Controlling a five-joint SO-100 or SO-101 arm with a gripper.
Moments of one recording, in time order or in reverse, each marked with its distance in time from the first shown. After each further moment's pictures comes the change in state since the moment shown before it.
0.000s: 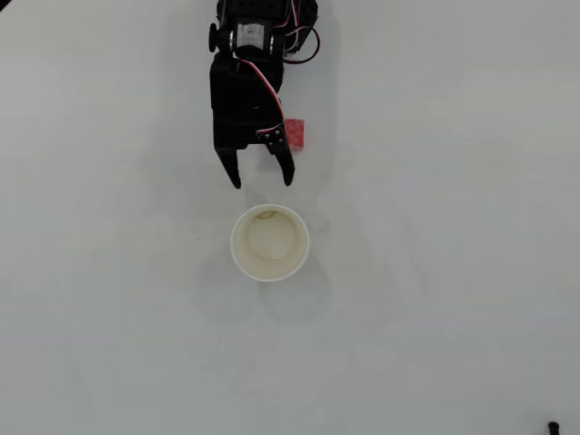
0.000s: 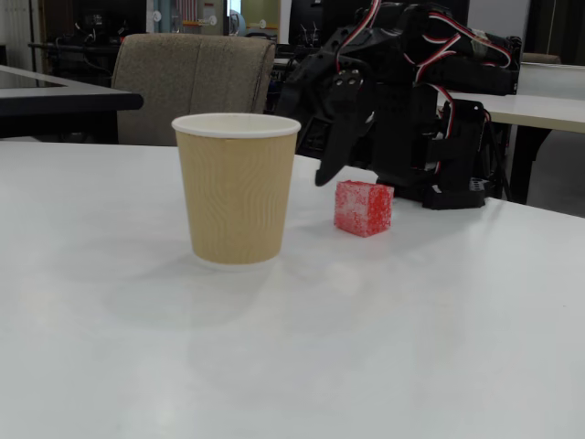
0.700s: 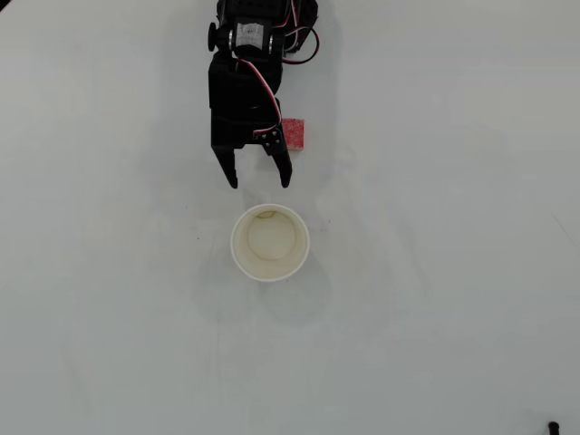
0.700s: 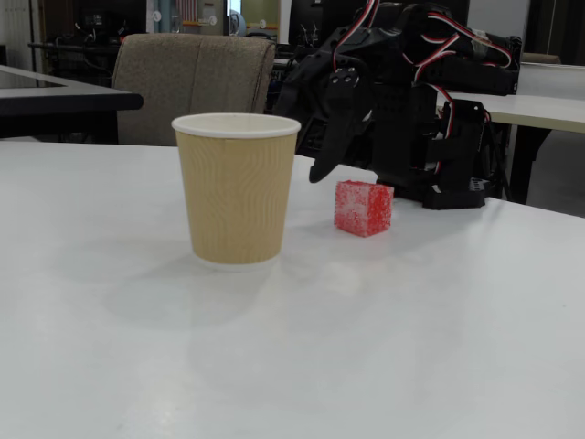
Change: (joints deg) arm 0.5 0.0 0.0 -0.4 2.0
